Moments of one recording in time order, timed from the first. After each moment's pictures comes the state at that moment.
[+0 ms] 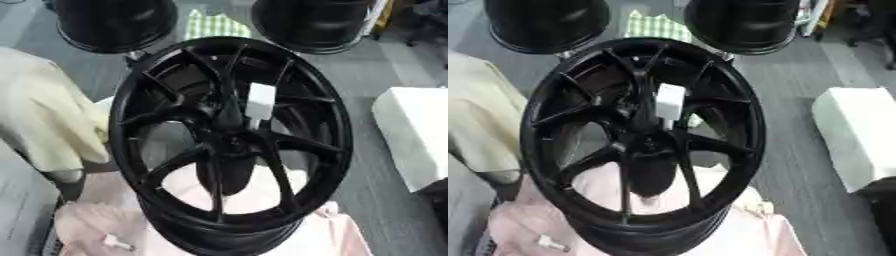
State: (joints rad) left arm -0.15 0.56 0.20 -1.89 0.36 -0.02 0.40; right arm -1.23 -0.55 0.35 -1.31 -0.09 -0.34 0.71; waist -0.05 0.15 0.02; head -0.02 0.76
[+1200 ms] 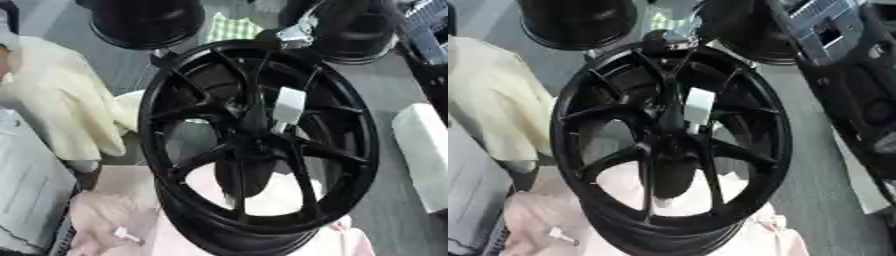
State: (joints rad) left arm -0.10 0.56 0.23 -1.88 0.35 -0.01 0.42; right arm -1.10 -0.37 0.38 -1.39 0.23 -0.27 0.66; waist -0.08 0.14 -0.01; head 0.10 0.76
